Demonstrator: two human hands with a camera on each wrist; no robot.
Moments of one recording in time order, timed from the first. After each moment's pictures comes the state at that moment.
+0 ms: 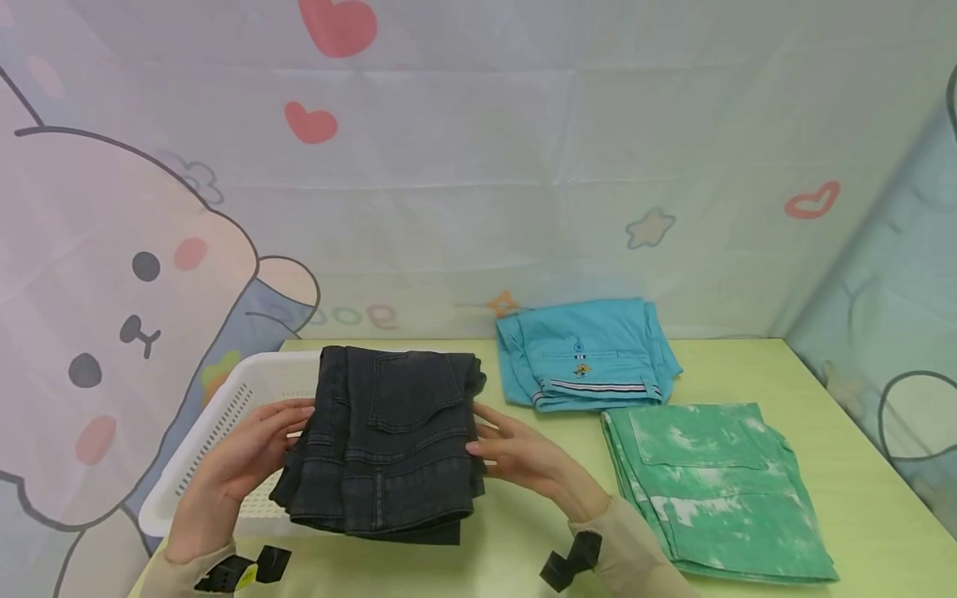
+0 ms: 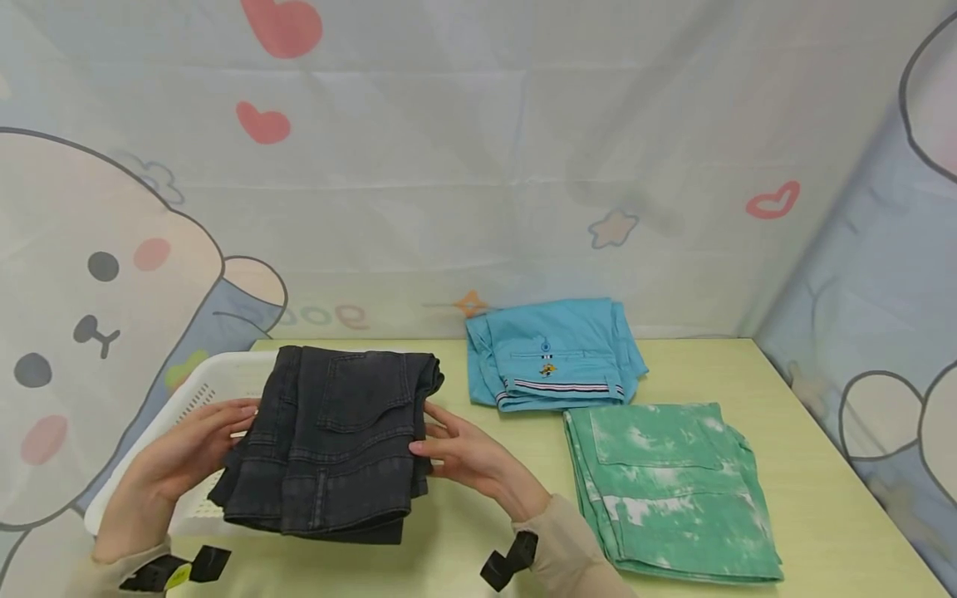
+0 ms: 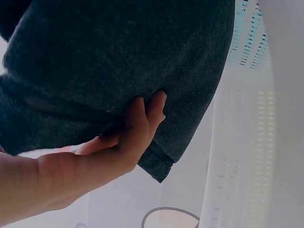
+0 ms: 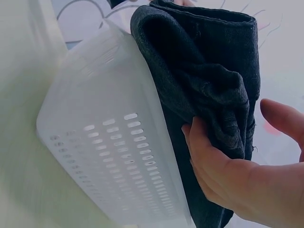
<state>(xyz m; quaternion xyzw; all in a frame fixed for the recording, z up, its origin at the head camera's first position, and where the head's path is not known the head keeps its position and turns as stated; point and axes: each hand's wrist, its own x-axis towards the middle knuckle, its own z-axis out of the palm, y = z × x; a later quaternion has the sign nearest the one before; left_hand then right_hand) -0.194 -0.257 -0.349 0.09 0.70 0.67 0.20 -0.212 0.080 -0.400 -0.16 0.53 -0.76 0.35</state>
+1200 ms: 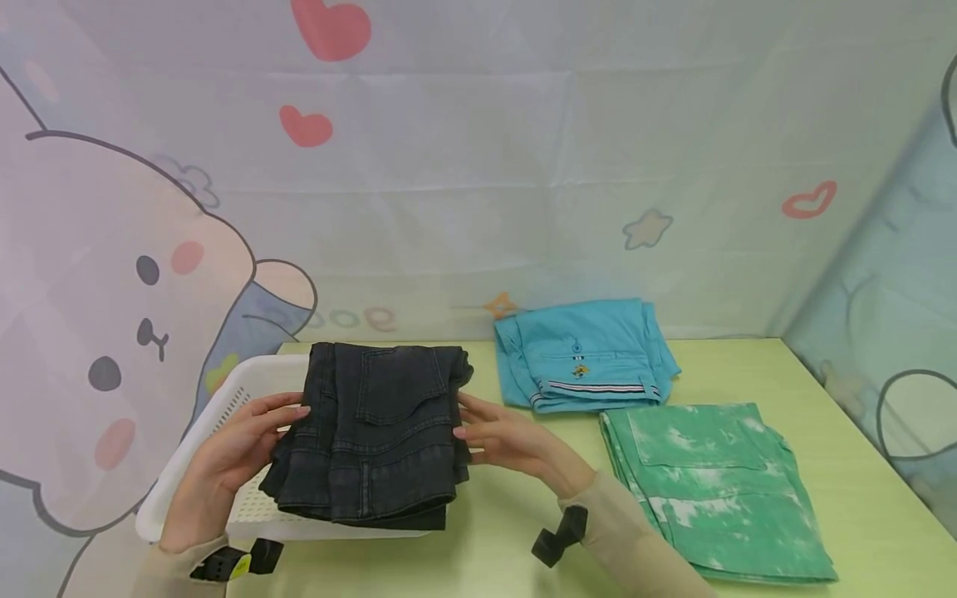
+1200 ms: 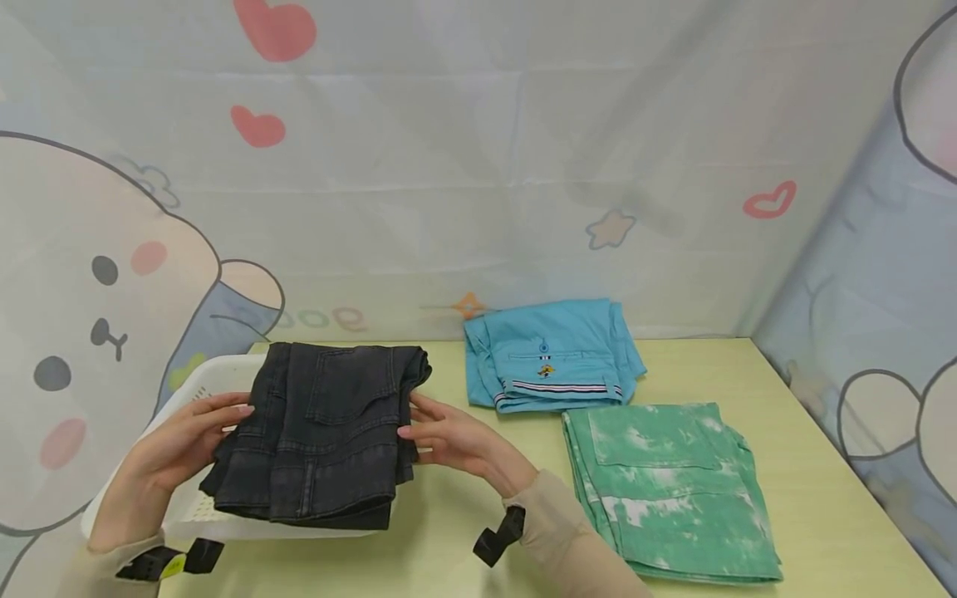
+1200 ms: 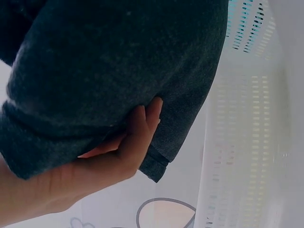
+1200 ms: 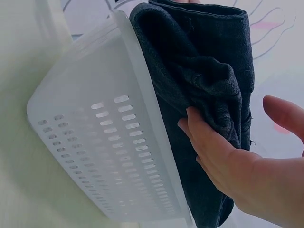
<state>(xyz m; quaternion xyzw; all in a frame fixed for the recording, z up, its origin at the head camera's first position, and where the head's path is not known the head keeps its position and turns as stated) -0.203 -0.264 -0.348 0.07 0.71 0.67 0.18 -0.231 0.071 -0.392 -0.18 0.53 -0.74 0.37</state>
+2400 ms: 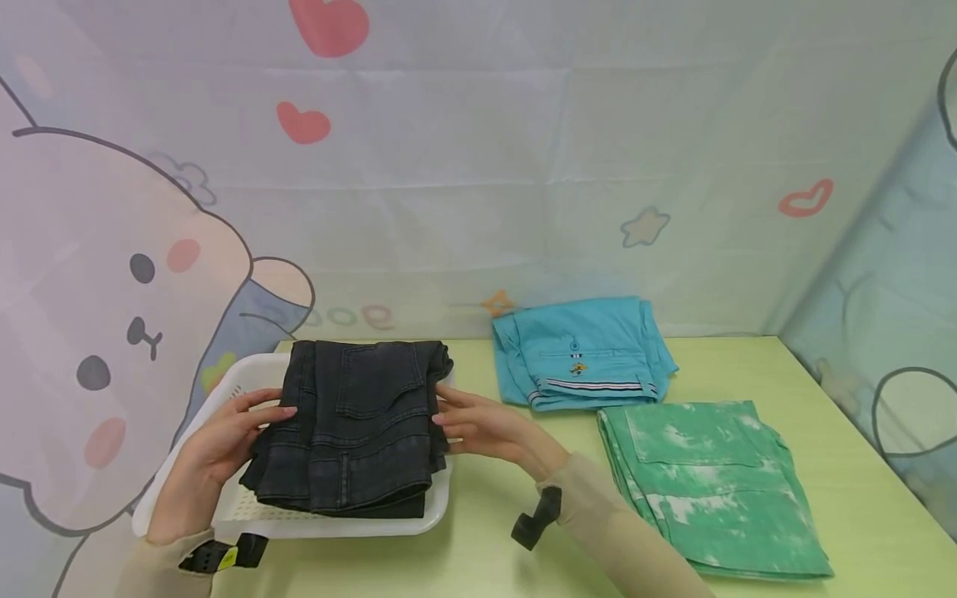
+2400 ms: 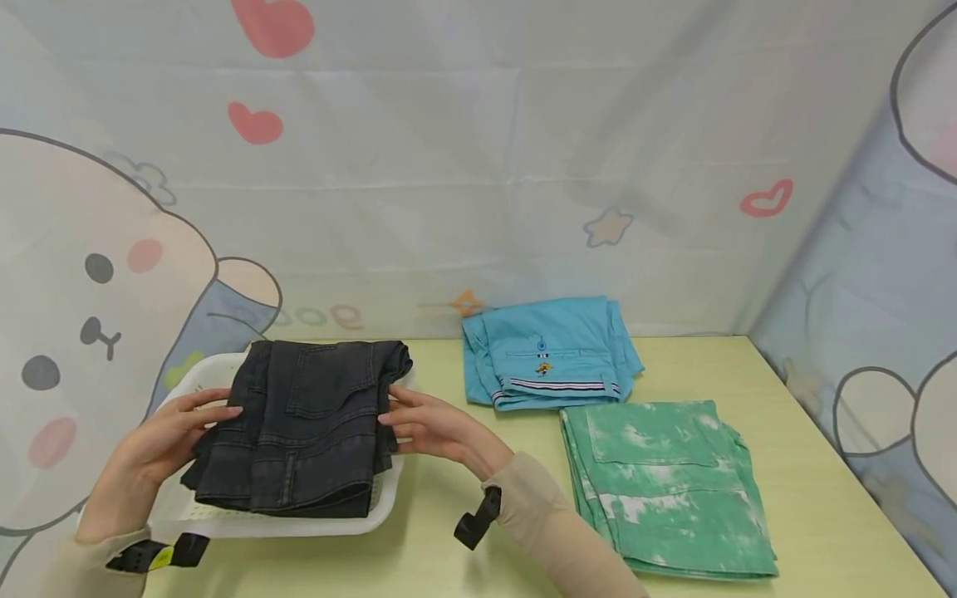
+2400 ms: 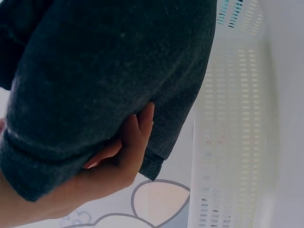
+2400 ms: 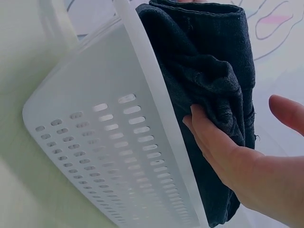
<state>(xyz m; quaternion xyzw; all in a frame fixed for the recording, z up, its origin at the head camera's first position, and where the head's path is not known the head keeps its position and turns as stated) -0.211 -0.276 -0.350 0.02 0.73 0.67 0.14 -0.245 0.049 -0.390 -0.15 0.52 -0.75 0.39</state>
